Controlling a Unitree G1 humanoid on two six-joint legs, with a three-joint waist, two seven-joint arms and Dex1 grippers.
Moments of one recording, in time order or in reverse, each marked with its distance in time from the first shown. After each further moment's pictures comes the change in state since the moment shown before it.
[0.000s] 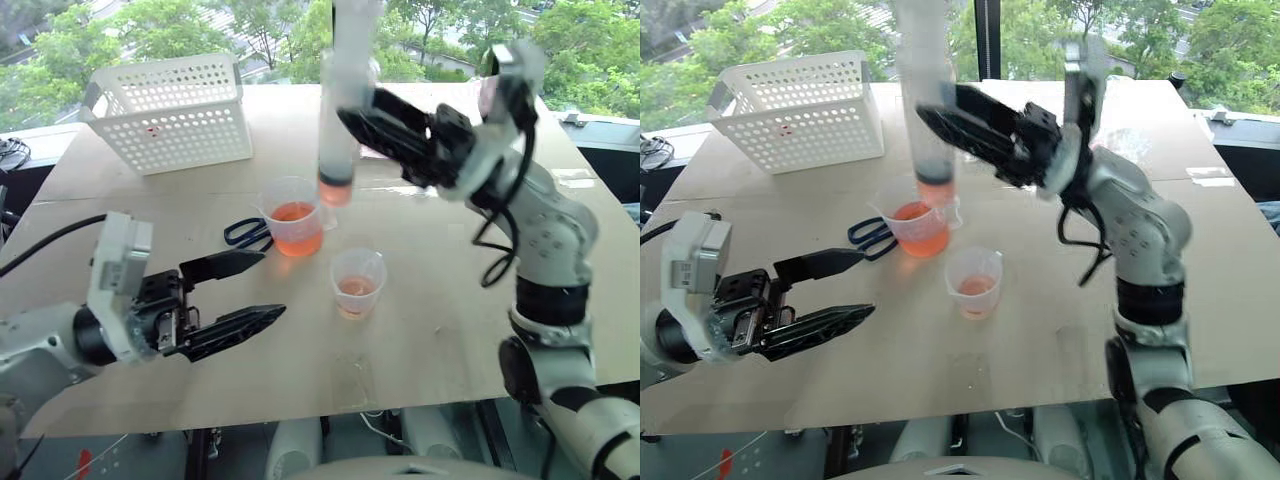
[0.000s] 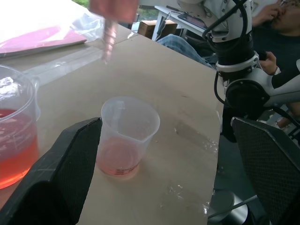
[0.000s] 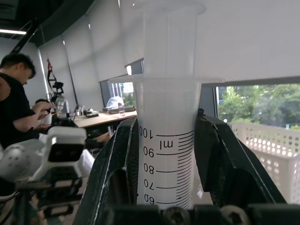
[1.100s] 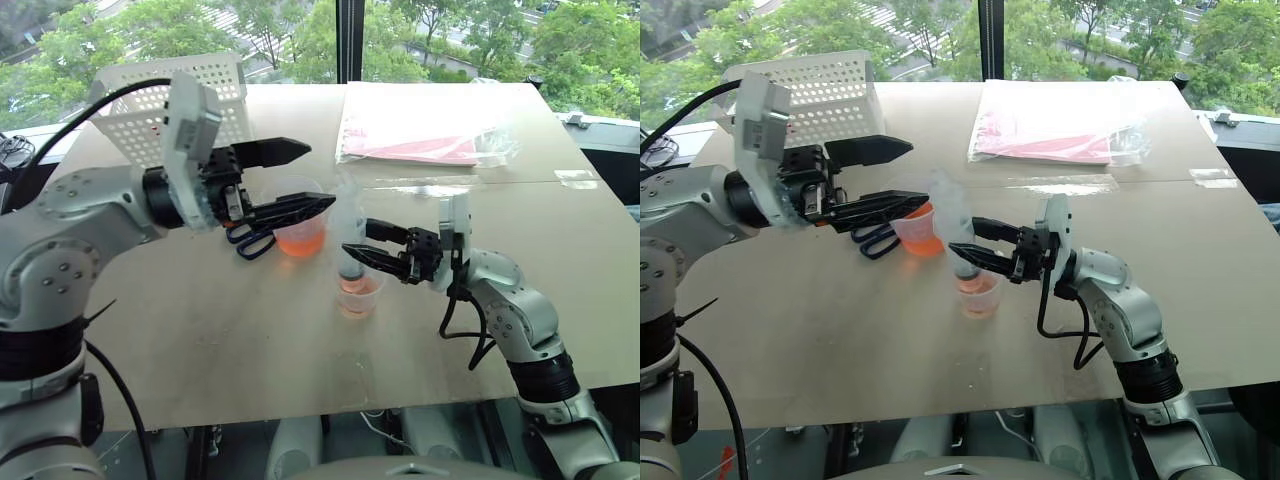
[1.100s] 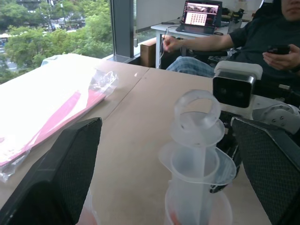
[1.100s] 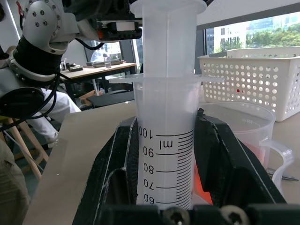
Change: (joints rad) left arm -0.787 0.035 -0.544 0.357 0.233 -0.103 0.087; right arm 0.393 -0.026 0.248 0.070 -0.345 -0.424 0.193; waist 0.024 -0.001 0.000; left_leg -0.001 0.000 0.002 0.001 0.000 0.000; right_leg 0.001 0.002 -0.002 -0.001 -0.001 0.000
